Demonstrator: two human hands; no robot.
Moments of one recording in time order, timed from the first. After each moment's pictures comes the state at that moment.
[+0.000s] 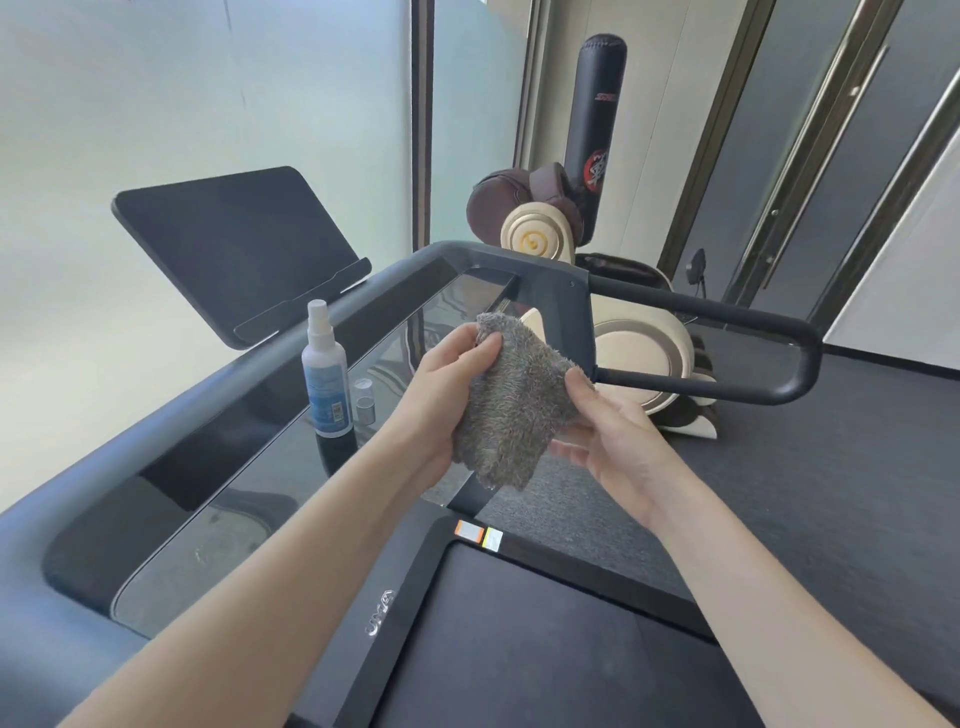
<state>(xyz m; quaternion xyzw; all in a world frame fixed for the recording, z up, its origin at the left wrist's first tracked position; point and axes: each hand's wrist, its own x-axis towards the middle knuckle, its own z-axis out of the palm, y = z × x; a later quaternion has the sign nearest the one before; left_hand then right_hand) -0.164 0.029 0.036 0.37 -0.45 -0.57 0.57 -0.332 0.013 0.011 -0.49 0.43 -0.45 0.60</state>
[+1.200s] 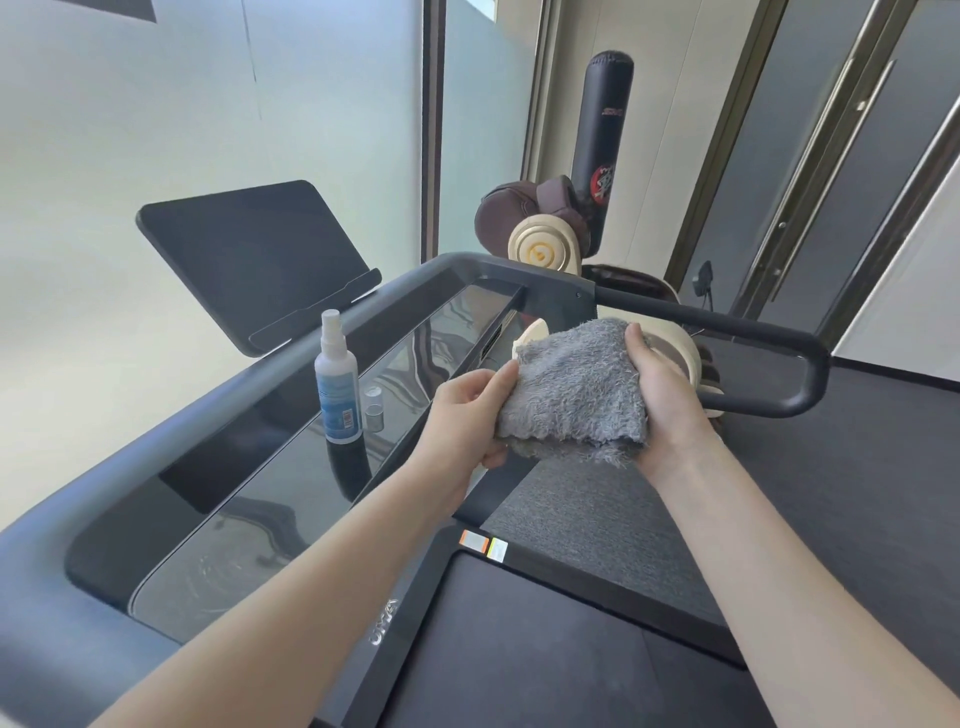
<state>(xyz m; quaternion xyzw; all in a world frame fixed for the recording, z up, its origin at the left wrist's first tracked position) -0.176 0.029 0.022 0.47 -0.45 -0.53 0.55 -0.328 0.009 0.057 -0.37 0.41 -0.58 0.60</state>
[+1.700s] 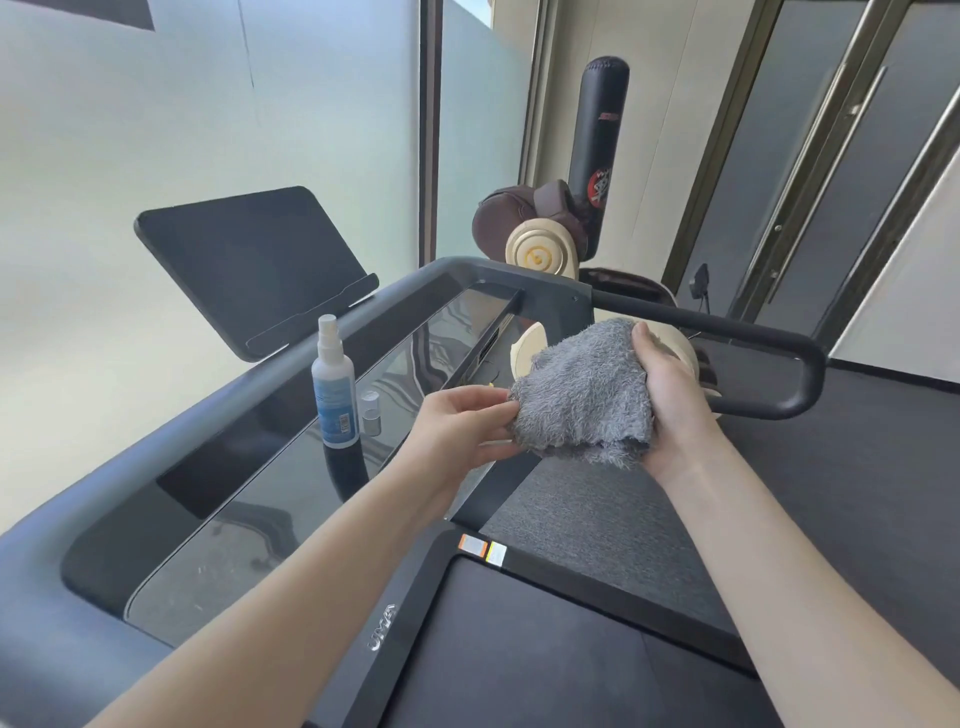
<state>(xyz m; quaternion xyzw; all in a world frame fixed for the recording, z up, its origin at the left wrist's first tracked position) -0.168 0.032 0.020 0.43 -0.41 -0.58 0.55 -0.335 0.008 0.060 -0.38 0.40 -0.59 0.59</state>
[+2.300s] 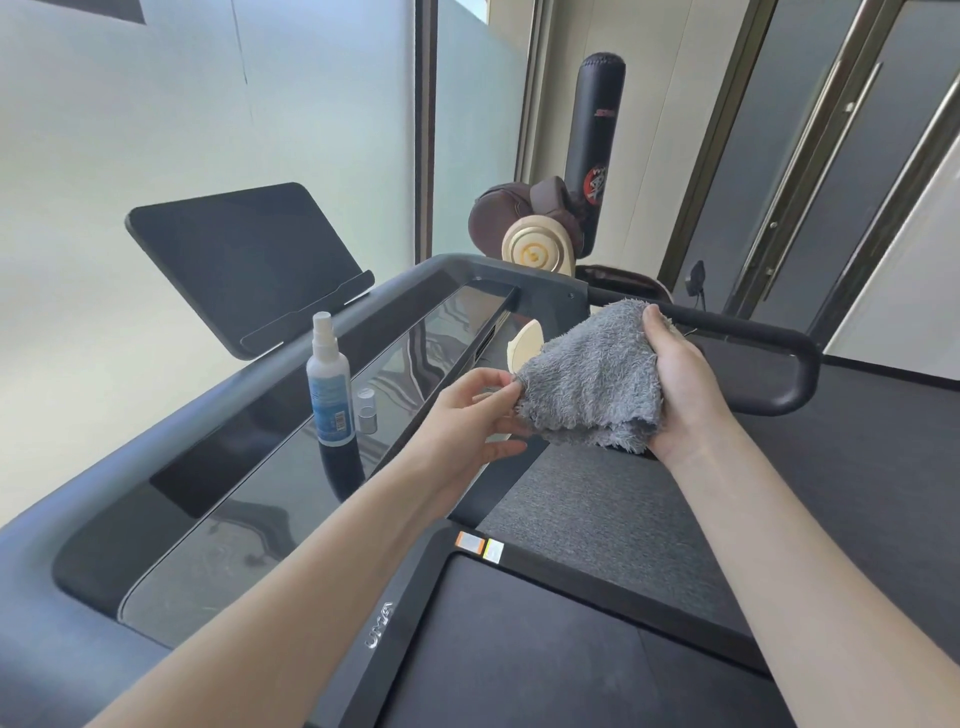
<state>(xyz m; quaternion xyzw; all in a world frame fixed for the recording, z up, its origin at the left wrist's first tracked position) -0.174 0.029 0.019 0.39 -0.45 -0.60 0.53 -0.341 0.006 0.072 -0.37 0.39 -0.61 0.57</state>
